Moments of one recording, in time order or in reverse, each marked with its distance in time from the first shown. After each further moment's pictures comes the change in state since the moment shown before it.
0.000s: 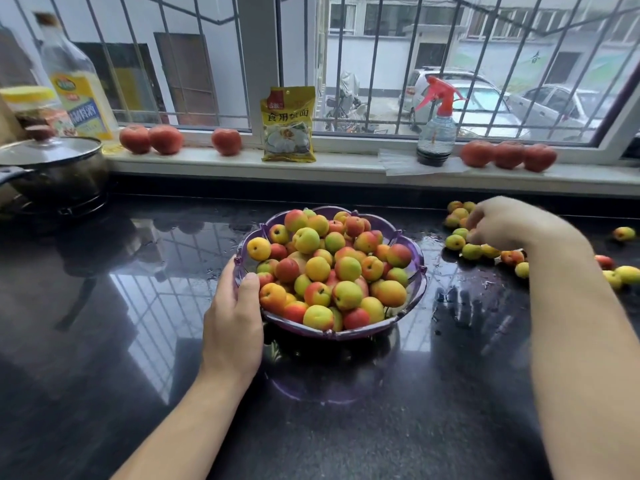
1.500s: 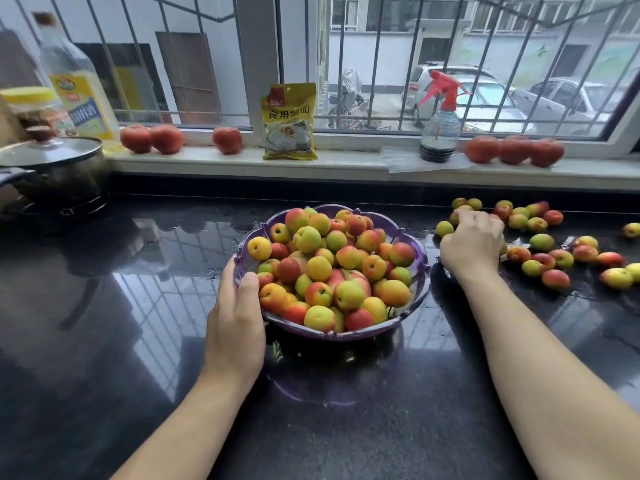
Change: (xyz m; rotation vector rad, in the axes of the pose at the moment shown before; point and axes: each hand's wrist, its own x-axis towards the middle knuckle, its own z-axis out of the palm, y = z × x) left_hand 0.001 -0.001 0.003 -0.012 -0.006 -0.031; right_hand 0.034 -0.013 0.105 0.242 0.547 0.081
